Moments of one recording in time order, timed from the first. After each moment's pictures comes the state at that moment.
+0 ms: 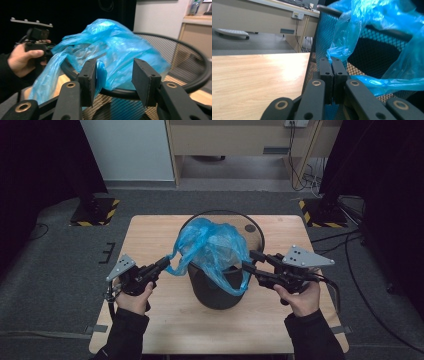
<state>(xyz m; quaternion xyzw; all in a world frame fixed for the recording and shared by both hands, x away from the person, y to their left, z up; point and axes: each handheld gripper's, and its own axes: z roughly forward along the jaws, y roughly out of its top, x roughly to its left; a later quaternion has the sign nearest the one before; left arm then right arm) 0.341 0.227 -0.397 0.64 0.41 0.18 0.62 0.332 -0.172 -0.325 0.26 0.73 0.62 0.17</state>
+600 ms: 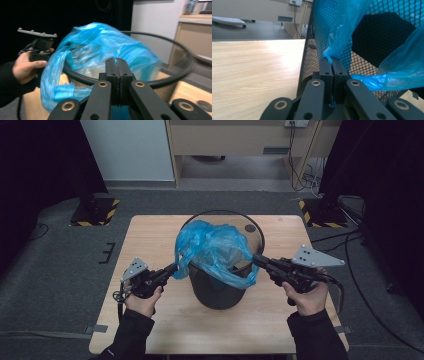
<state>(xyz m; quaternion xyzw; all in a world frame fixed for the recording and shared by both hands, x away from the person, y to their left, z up) 0.346 0.217 -0.414 0.66 0.42 0.17 0.60 0.331 -0.196 -0.319 0.27 0.72 0.62 0.18</state>
